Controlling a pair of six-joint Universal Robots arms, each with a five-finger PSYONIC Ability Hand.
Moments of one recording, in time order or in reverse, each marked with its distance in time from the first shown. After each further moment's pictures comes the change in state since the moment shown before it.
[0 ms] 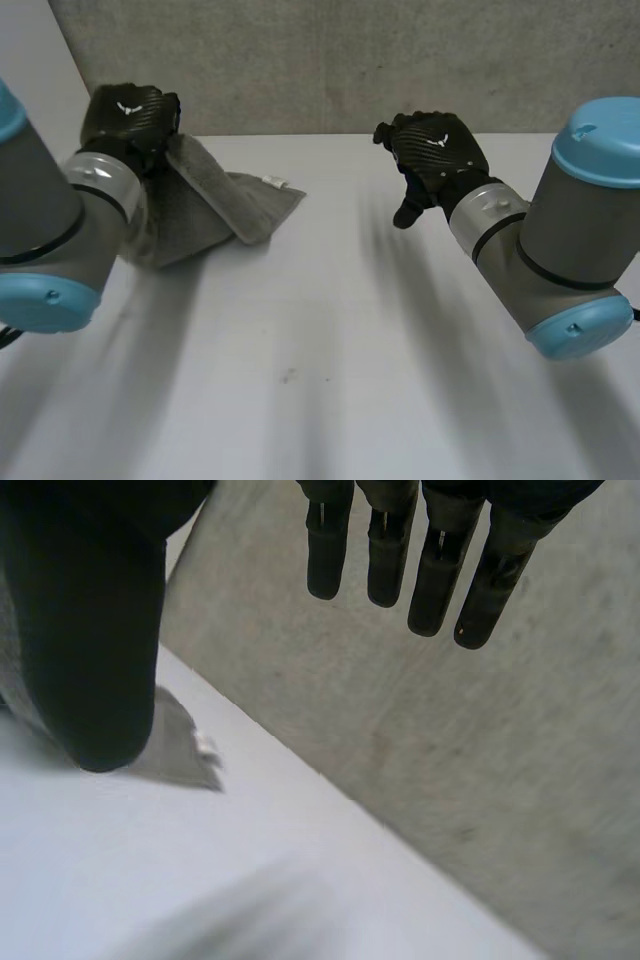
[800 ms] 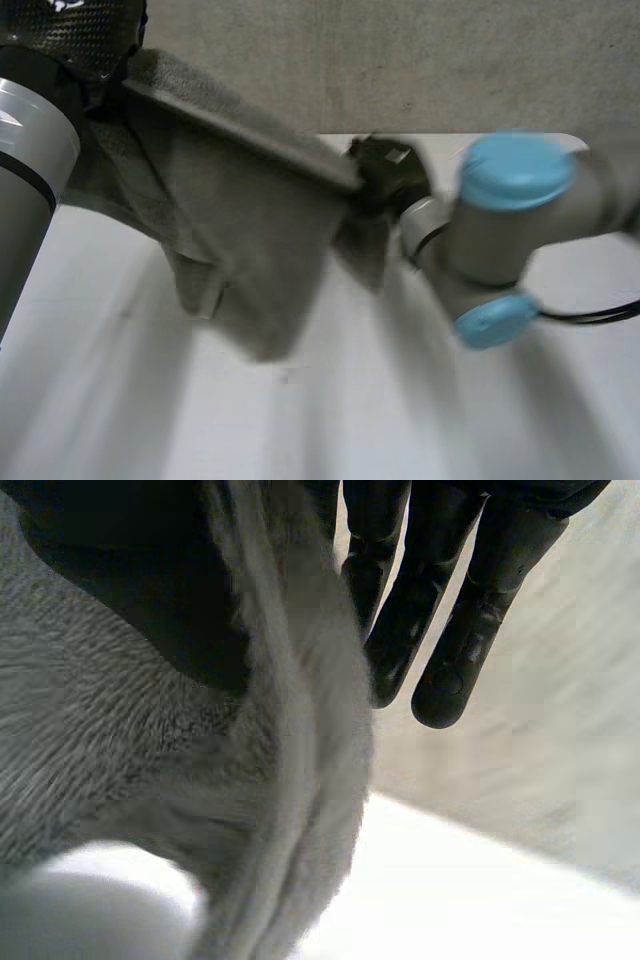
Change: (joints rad) left arm -0.133 0.293 0.020 -0.149 -0.127 0.153; right arm 0.078 0.198 -0.182 -0.045 0.095 0.206; left_hand 0.000 0.000 0.001 0.000 0.000; right_hand 0.677 0.811 0.849 0.870 0.820
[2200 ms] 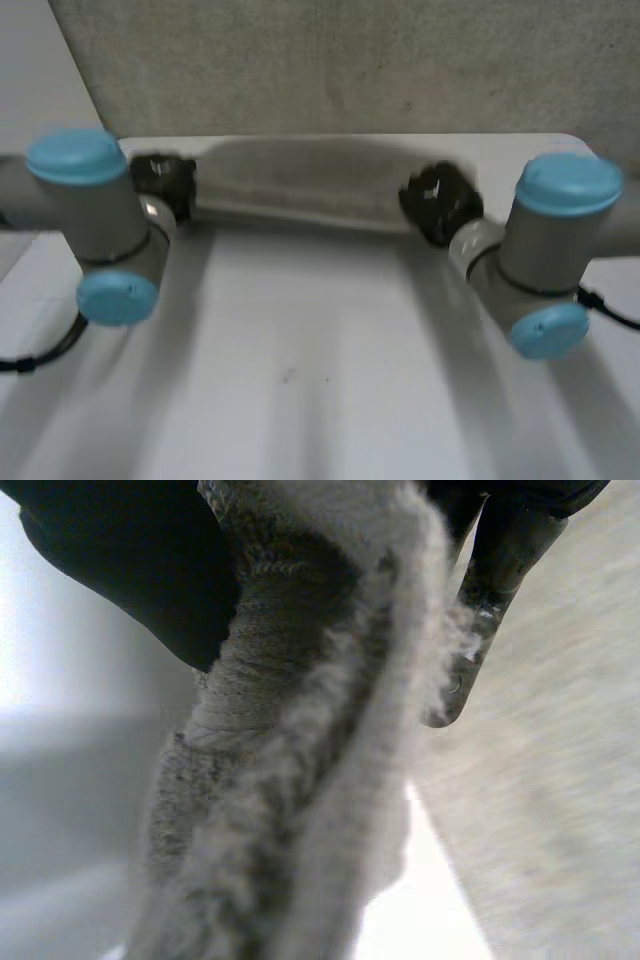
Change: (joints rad) left arm 0.138 -0.659 0.135 0.137 0.030 -0.219; right arm -0.138 0.017 0.175 -0.013 -0.080 -0.801; left_hand -0.004 -0.053 -0.049 -0.052 -0.021; right_hand 0.000 0.008 0.005 0.004 0.033
